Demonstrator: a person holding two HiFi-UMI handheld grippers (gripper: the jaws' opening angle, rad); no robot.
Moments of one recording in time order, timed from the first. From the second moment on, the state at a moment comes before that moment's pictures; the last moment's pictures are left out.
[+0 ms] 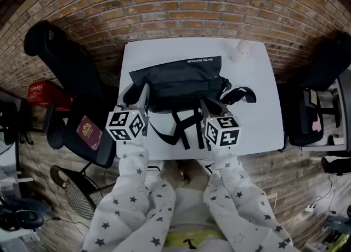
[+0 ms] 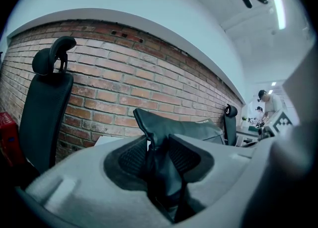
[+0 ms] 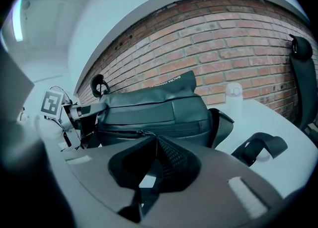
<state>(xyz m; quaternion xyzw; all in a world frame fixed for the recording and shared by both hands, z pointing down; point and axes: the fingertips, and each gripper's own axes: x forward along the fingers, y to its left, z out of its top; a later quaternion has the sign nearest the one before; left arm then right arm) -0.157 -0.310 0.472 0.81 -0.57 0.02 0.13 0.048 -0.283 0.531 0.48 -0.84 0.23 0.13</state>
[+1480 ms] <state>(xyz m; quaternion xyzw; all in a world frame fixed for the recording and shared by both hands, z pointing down) -0.160 -0.311 0.473 0.81 -0.58 0.02 0.12 0.133 -0.301 0.534 0.59 -0.77 0.24 0.10</state>
